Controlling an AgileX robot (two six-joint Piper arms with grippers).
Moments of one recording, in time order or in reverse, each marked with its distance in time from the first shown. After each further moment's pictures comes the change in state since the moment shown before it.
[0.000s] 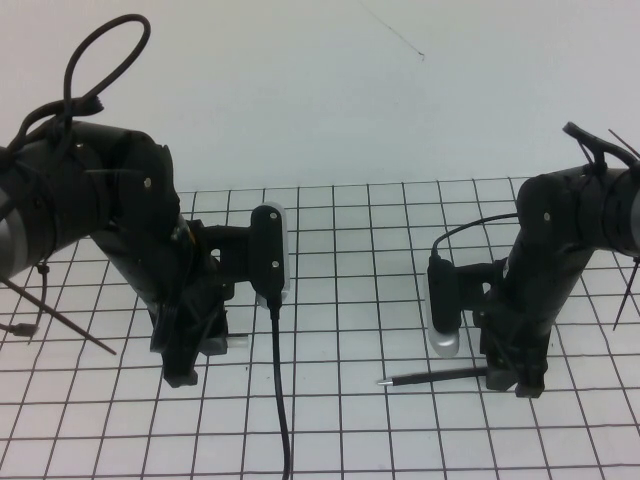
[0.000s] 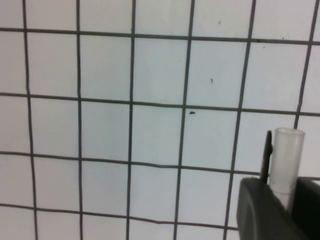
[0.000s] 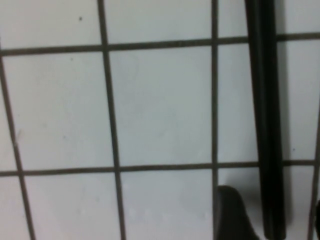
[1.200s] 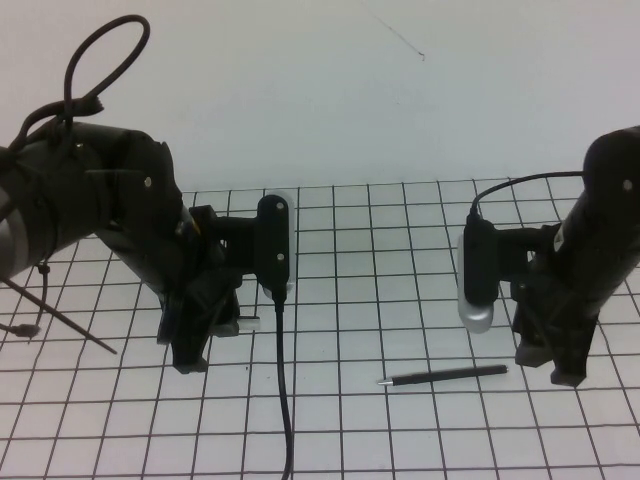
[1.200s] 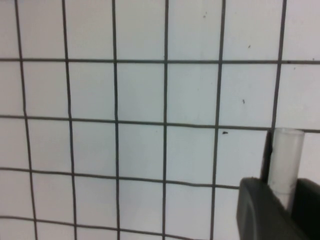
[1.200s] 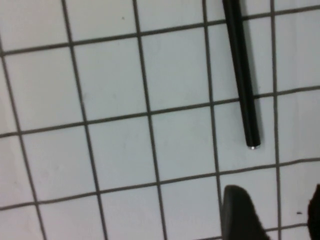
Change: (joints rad) right arm 0.000 -0.253 0.083 -0.046 0.065 0.119; left arm 0.000 0.002 0.000 -0.023 -0.089 0.058
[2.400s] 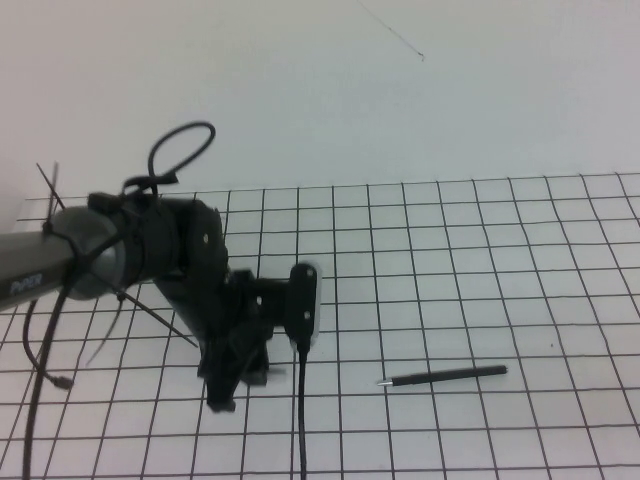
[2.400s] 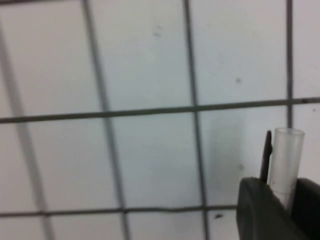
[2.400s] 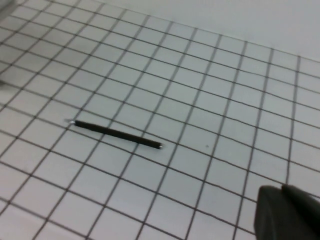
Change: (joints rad) right arm -0.518 -1.407 0.819 0.499 -0.205 0.326; left arm -0.002 0.230 0.039 -0.111 -0.123 0.156
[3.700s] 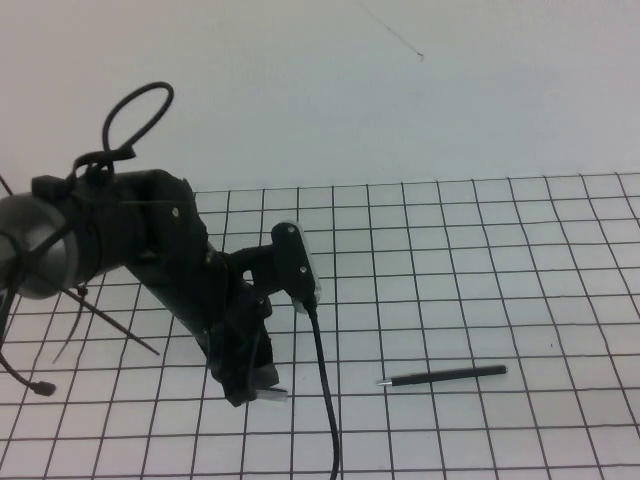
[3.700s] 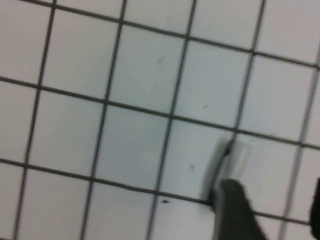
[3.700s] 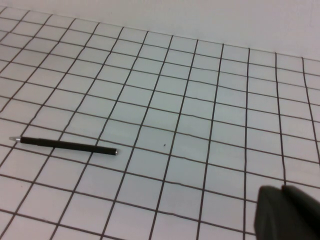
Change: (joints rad) right arm 0.000 -0.055 0.086 -0.140 -0.141 0.181; left arm 0.012 -0.136 0.020 -0.117 0.072 -0.239
